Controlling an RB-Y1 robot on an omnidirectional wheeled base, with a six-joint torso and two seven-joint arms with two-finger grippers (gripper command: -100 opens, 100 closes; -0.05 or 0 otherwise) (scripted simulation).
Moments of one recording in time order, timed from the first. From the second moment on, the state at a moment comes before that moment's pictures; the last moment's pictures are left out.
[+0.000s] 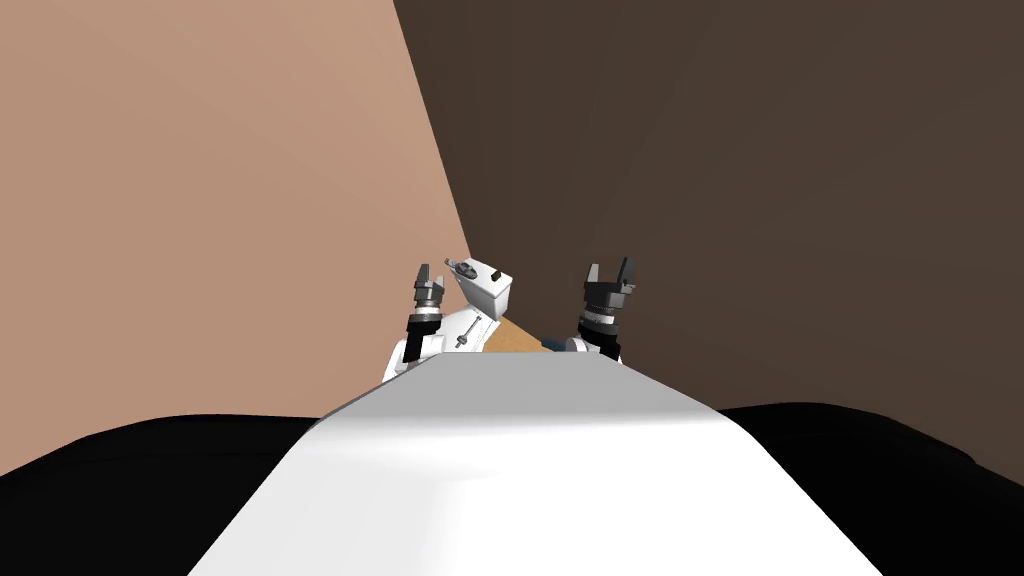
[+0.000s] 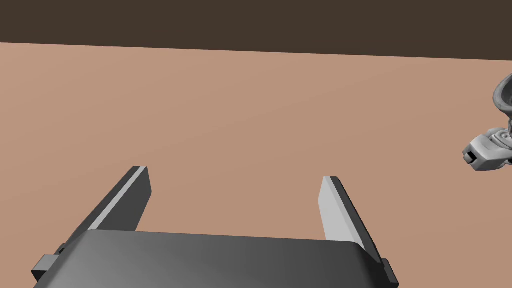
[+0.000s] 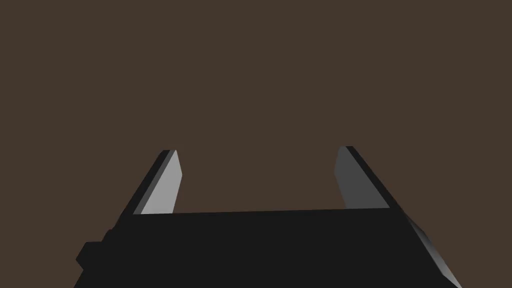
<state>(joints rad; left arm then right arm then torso) 0.41 0.11 0.10 -2.10 -0.10 -0.33 0.17 0.52 0.04 0.06 -2.27 -0.01 -0.62 -0.05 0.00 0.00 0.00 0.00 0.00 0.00</state>
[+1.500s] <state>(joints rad) 0.12 0.22 0.22 -1.70 -0.09 -0.08 0.43 0.52 0.04 0.06 -2.27 -0.01 -0.62 -0.05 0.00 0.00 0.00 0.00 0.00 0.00</state>
